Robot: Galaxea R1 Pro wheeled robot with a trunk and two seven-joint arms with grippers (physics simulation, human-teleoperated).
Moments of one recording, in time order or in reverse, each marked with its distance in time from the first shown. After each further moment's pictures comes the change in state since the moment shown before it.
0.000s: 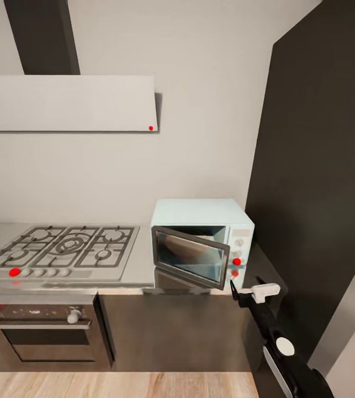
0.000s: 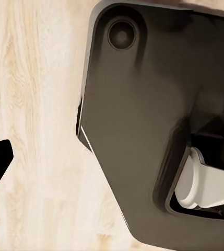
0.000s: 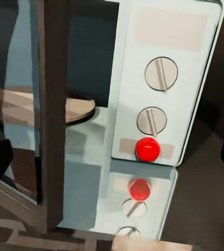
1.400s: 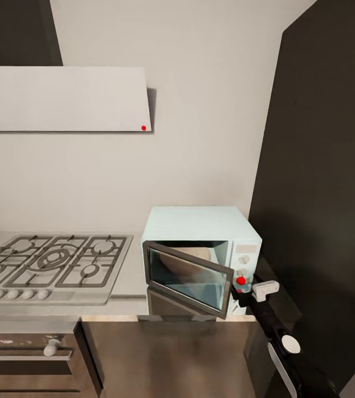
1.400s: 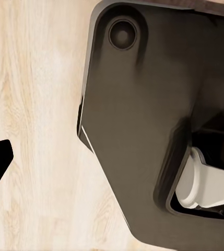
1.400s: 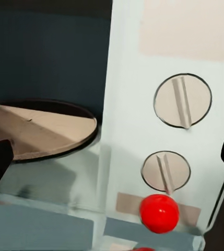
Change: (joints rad) left arm 0.000 0.002 0.001 0.000 0.000 0.000 0.000; right arm 0.000 -0.004 -0.057 -0.021 -0.011 0.012 0.159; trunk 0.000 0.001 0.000
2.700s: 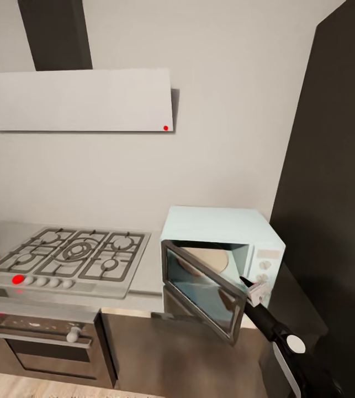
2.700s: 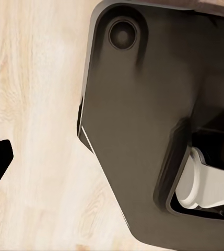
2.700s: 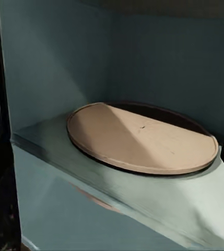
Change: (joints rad) left arm 0.000 0.000 0.000 0.000 0.000 0.000 0.000; right arm 0.000 -0.007 -0.045 0.000 0.015 -0.002 0.327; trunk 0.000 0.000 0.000
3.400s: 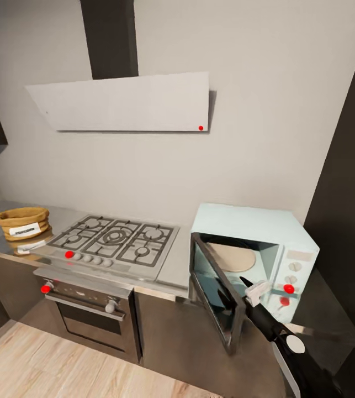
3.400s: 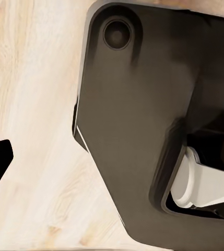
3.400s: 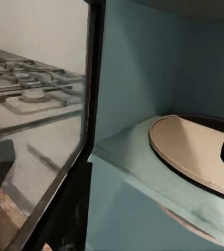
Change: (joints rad) left arm 0.000 -0.009 0.001 -0.001 0.000 -0.001 0.000; right arm 0.000 0.002 0.001 0.000 -0.001 0.001 -0.004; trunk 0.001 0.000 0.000
